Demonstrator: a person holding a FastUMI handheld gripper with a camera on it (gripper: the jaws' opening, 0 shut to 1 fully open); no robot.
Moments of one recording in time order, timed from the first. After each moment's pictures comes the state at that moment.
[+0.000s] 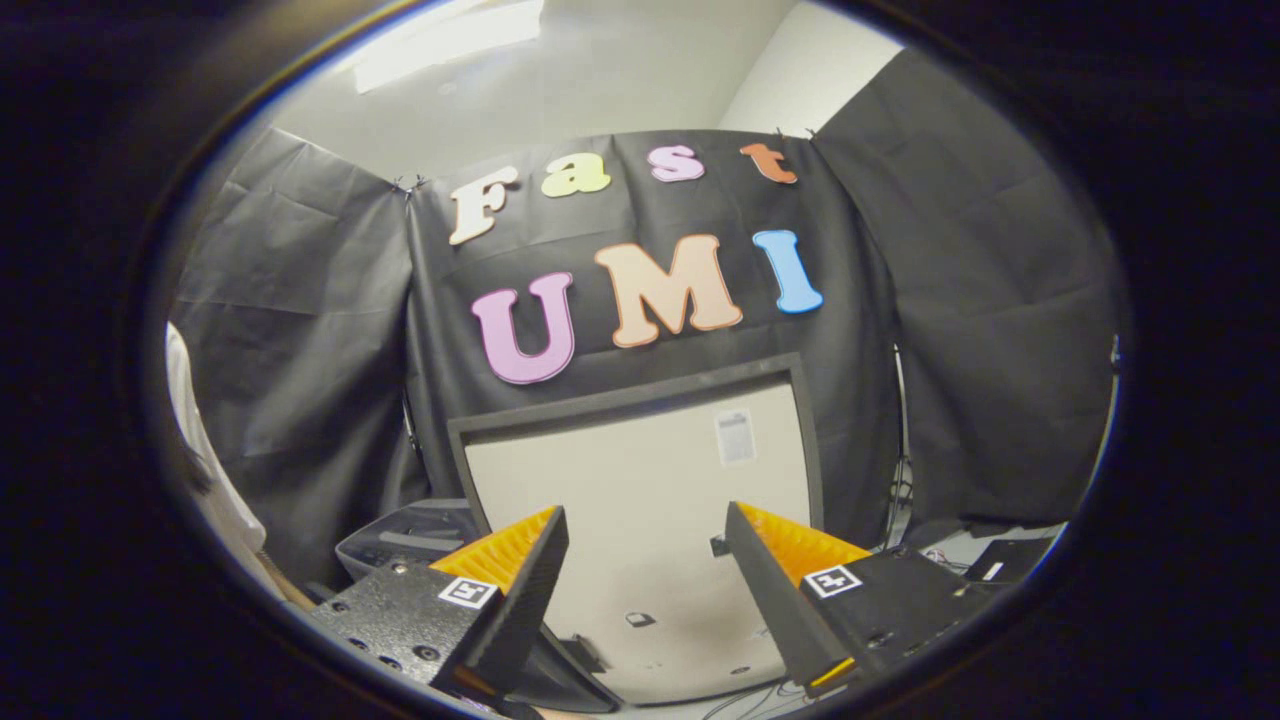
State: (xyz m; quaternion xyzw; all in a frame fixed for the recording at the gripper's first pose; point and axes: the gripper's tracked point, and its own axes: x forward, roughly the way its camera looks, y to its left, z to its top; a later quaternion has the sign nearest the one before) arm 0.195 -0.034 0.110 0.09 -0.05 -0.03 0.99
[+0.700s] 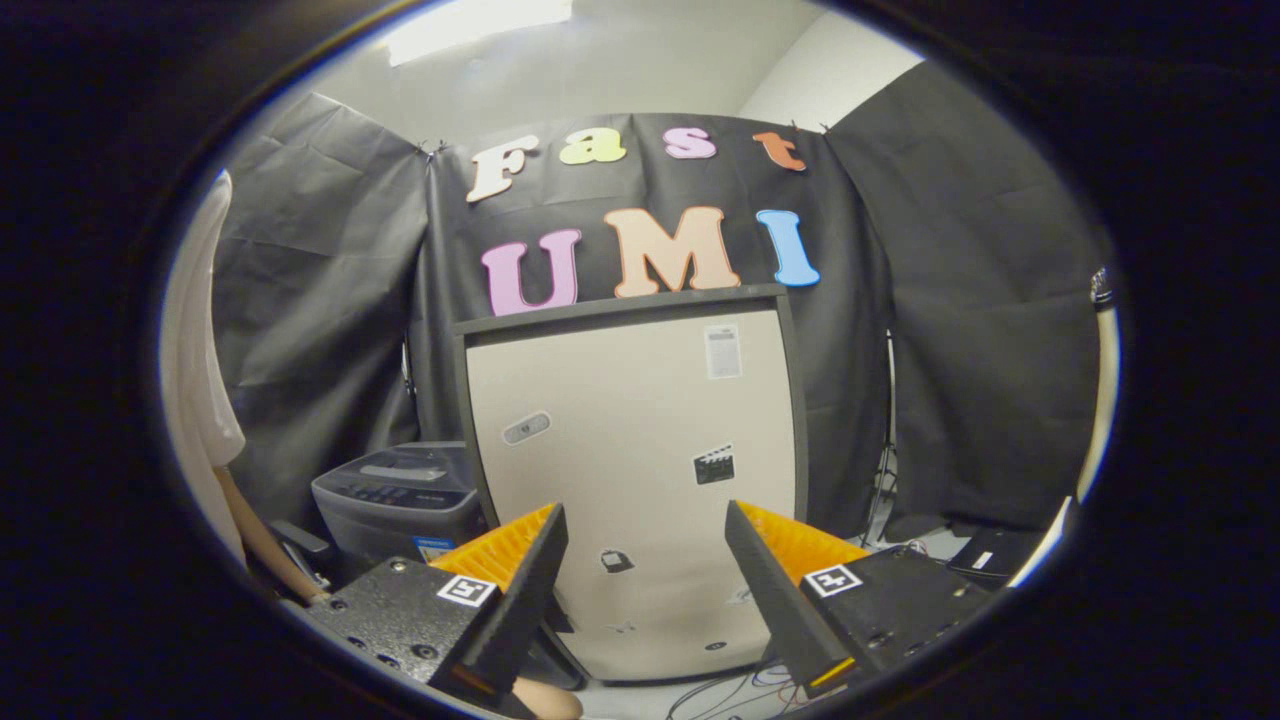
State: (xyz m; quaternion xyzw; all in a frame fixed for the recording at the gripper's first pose) arm 0.007 -0.026 0.020 0.05 -0.03 -0.04 1.00
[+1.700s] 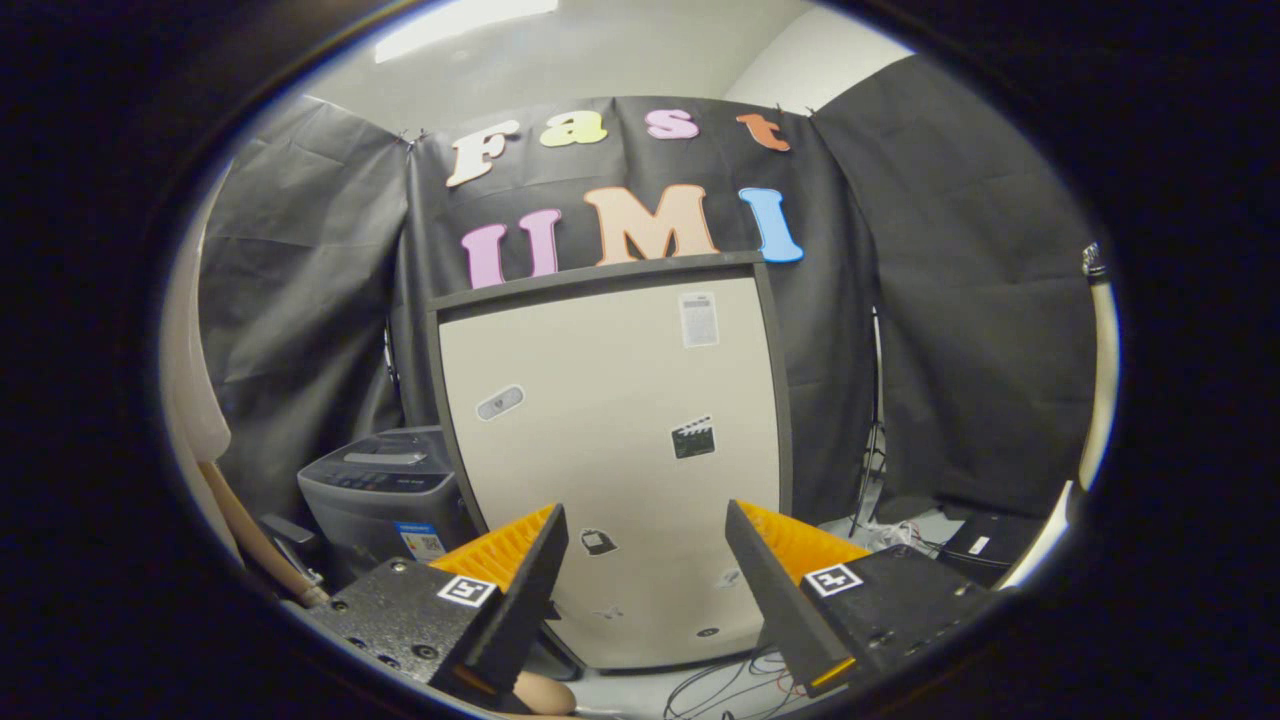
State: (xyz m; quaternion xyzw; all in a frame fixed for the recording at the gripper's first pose) arm 0.011 -0.036 0.000 0.04 0.00 -0.05 1.00
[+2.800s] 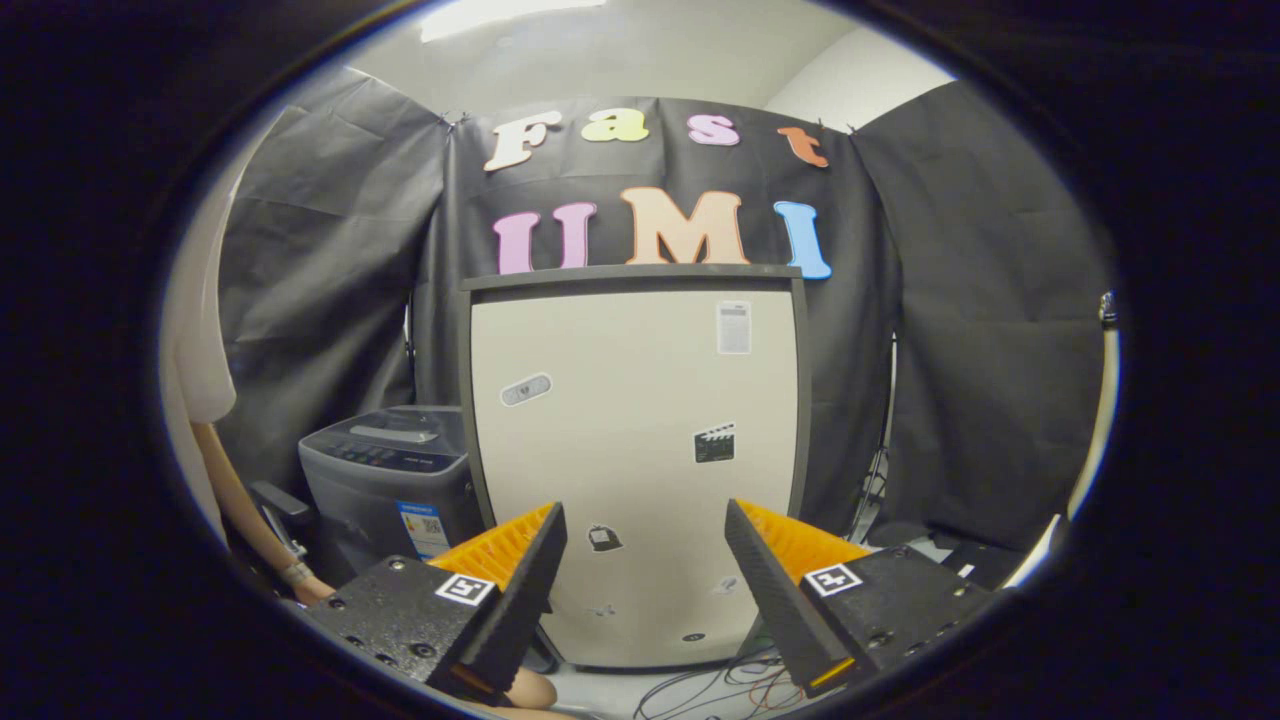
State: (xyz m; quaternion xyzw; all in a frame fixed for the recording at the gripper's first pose) arm 0.011 -0.023 0.001 0.00 0.00 -0.03 1.00
